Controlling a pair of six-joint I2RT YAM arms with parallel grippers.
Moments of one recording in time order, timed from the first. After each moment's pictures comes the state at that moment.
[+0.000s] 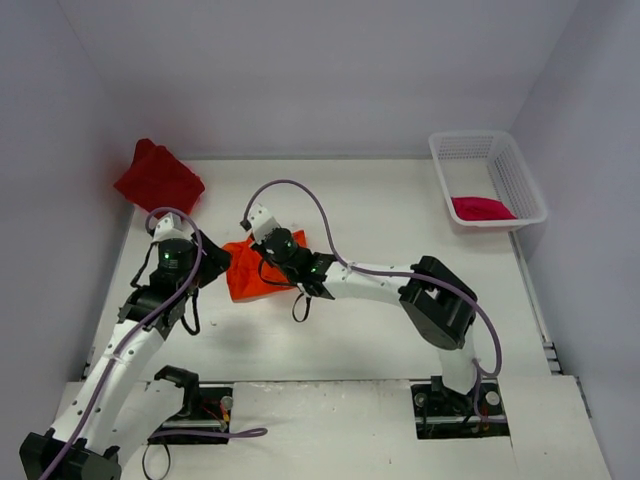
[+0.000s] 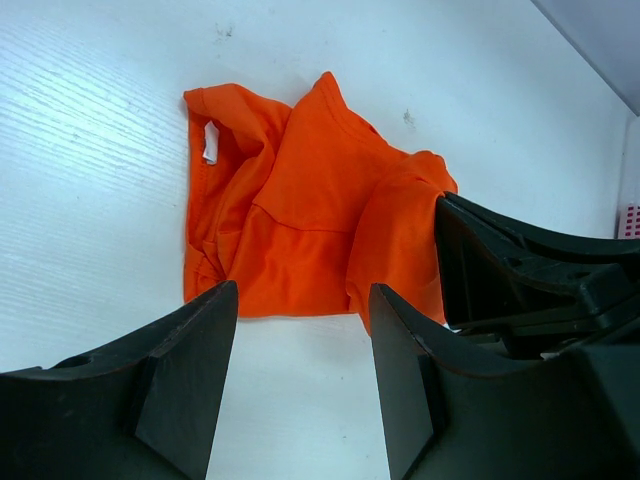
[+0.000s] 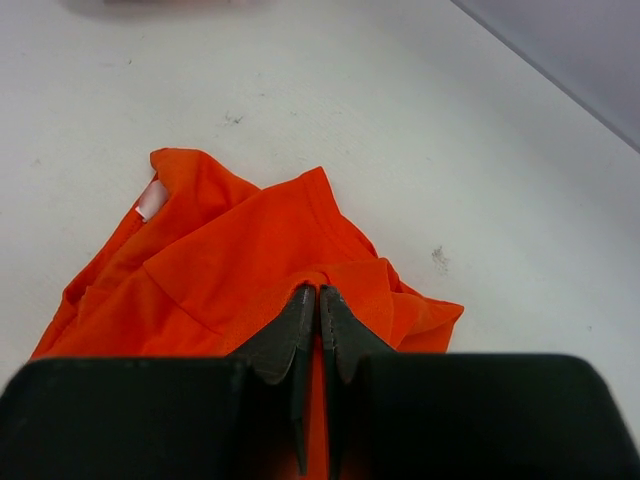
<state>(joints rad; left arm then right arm) -0.27 0.80 0.72 -0.47 -0.16 -0.76 1.02 1.94 1.29 0.28 0.39 -0.10</state>
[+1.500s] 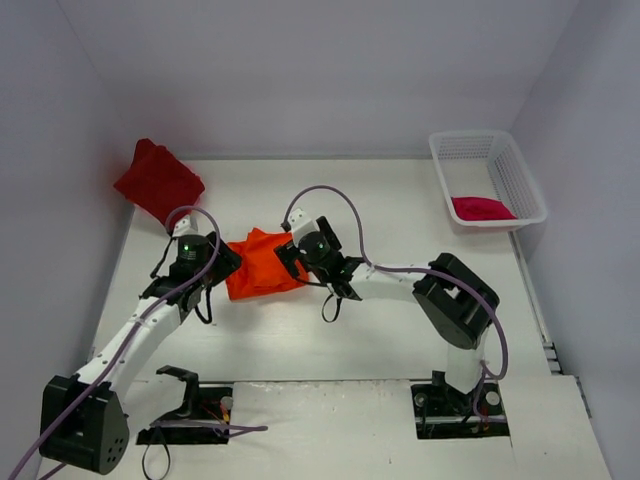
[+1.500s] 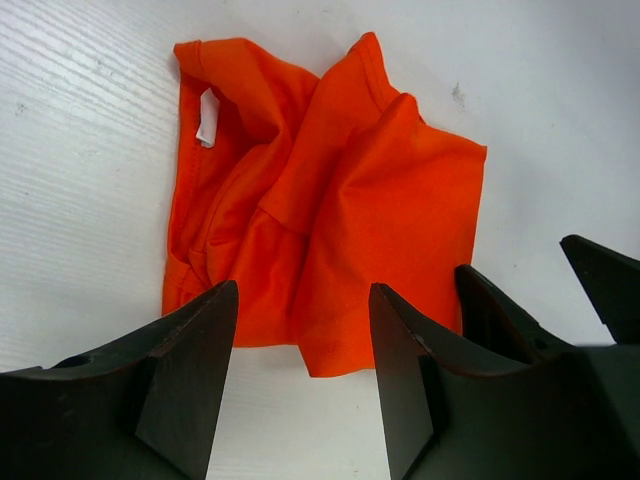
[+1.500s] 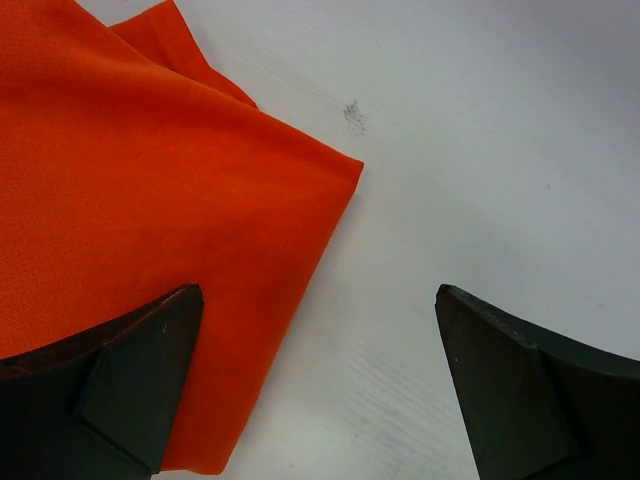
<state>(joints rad) -0.25 1.01 0.64 -0.28 -0.10 -0.79 0.88 1.85 1.02 0.32 0.37 -0.03</state>
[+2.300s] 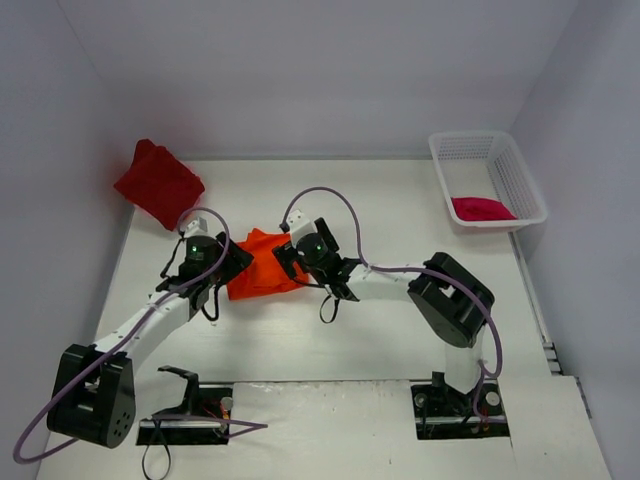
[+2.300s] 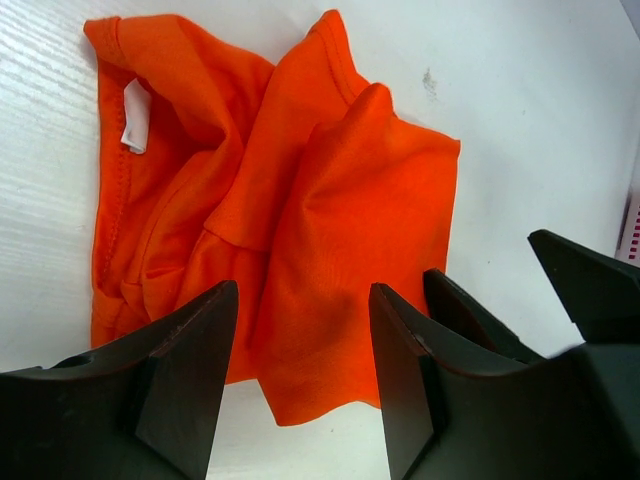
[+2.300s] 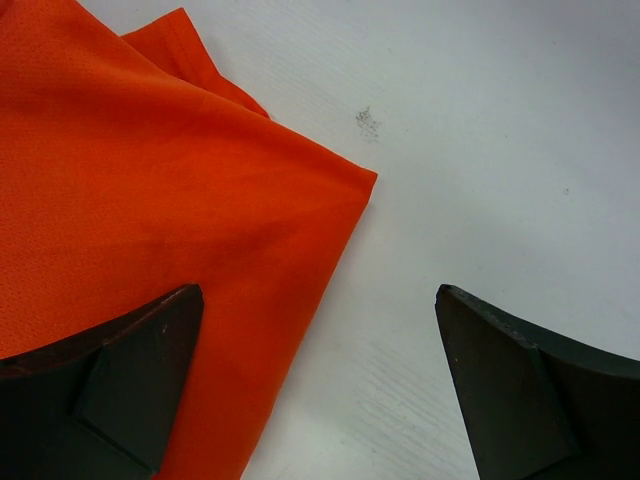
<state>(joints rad) -0.25 1.15 0.57 -0.03 -0.01 -0.84 0.90 1.88 1.03 0.35 0.37 0.00</state>
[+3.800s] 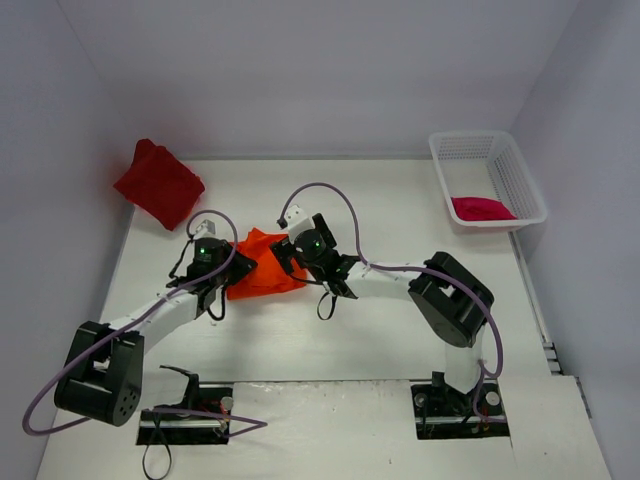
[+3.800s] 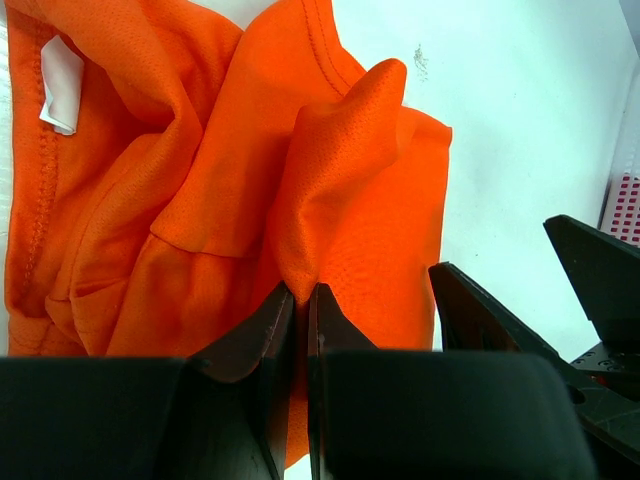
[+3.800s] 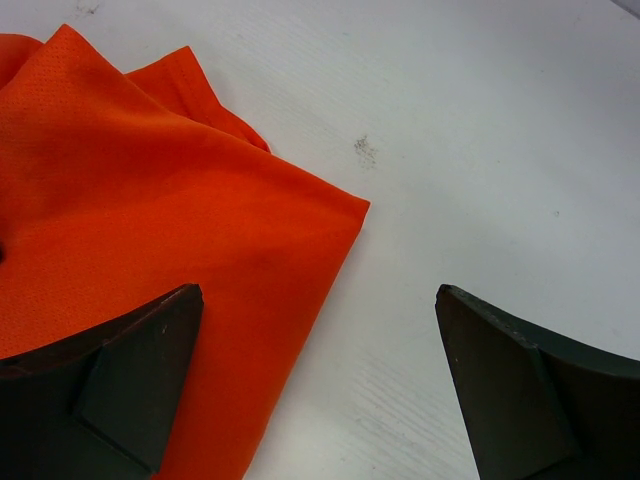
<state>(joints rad) -0.27 1.27 0.53 0.12 0.05 -0.91 0.90 1.88 1.07 0.35 0.38 -0.01</state>
